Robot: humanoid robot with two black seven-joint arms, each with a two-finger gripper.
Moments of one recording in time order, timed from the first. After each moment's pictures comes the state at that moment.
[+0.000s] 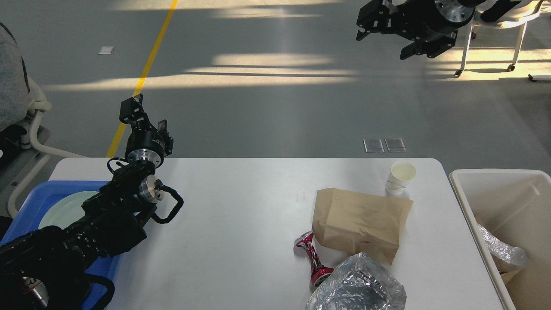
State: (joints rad) left arm -0.88 0.05 -0.56 -0.29 -0.12 0.04 -0.56; right arm 2.20 -0.32 -1.04 0.92 0.09 0.73 -0.22
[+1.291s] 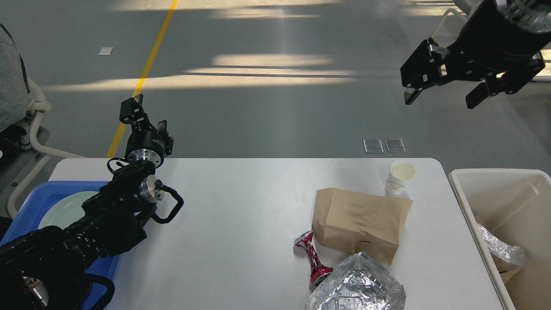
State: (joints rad) left arm -0.88 0.05 -0.56 -0.29 -0.12 0.04 -0.56; right arm 2.54 -0.31 -1.32 1.32 0.09 0.96 -0.23
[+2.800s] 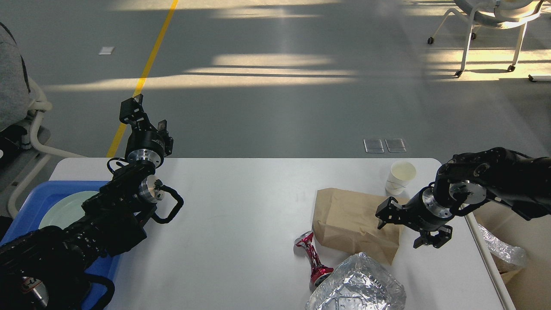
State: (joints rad) left arm -0.88 0.05 -0.56 -0.29 -0.12 0.04 -0.56; right arm 1.36 -0.34 -0.95 0.94 0.08 0.52 -0.23
